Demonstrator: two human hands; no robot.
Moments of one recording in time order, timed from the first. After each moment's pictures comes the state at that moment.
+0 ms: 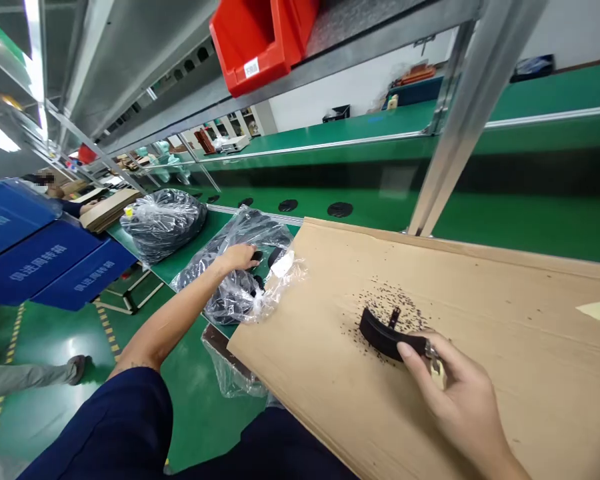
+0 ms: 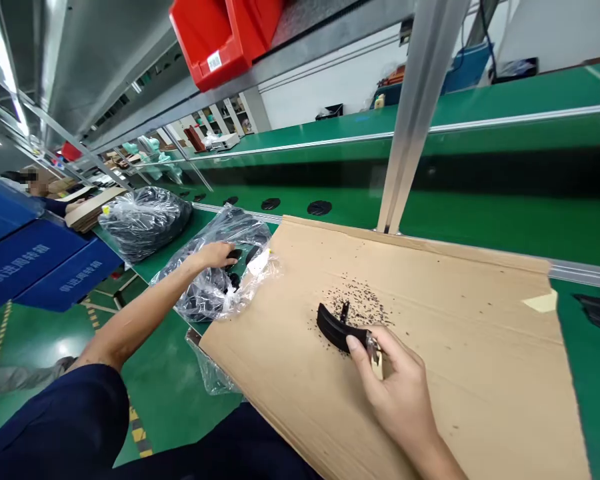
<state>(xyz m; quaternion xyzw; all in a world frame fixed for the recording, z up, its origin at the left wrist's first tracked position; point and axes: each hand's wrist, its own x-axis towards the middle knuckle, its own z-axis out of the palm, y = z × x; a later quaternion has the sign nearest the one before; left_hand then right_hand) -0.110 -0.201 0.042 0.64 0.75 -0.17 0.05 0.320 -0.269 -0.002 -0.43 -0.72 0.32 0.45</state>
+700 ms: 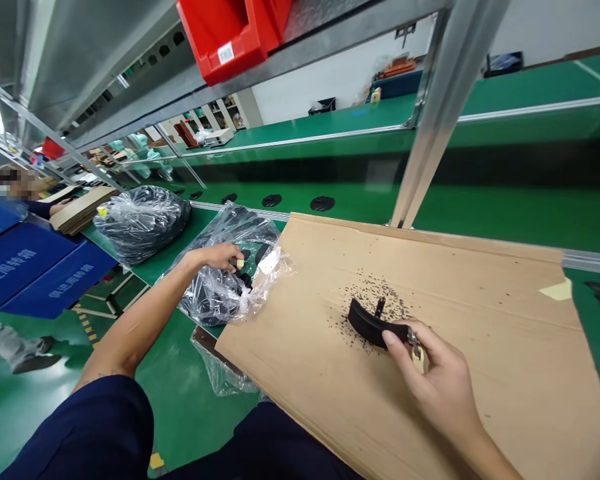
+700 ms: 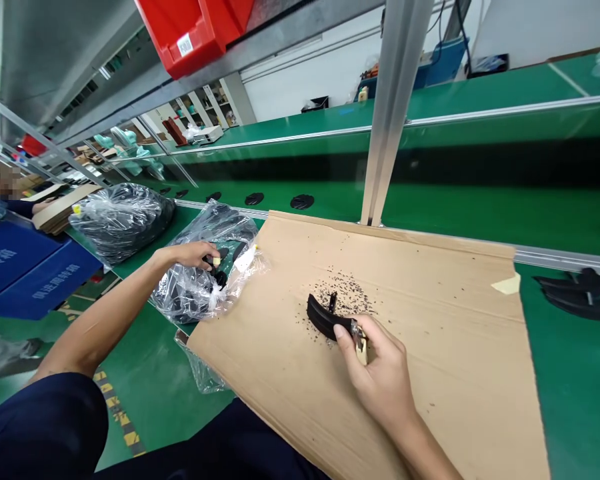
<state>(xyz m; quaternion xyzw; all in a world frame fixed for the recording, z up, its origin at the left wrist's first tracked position) -0.148 -0.200 0.052 0.73 0.61 -0.14 0.28 0.321 -0.272 -0.005 -0.43 -0.72 0.32 0.45</state>
